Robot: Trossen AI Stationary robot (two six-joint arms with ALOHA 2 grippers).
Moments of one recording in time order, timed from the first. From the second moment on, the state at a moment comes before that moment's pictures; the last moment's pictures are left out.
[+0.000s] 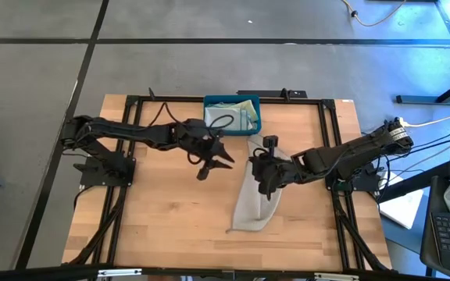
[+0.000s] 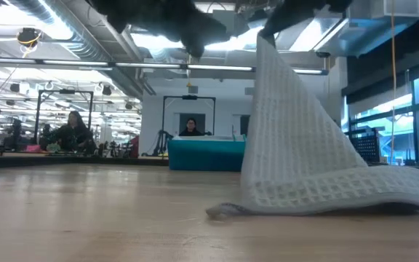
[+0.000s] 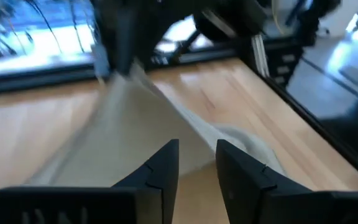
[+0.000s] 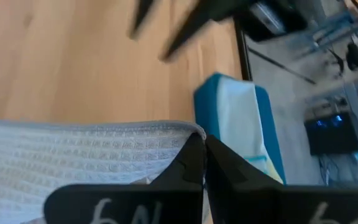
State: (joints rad) left arm 0.12 1.48 0.98 0.09 0.40 0.16; right arm 0.32 1.45 1.23 -0.65 0.70 -0.13
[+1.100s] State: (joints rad) left arm -0.04 1.15 0.98 -0.58 -0.01 -0.05; right arm 0.21 1.88 1.22 0.31 0.02 -0.57
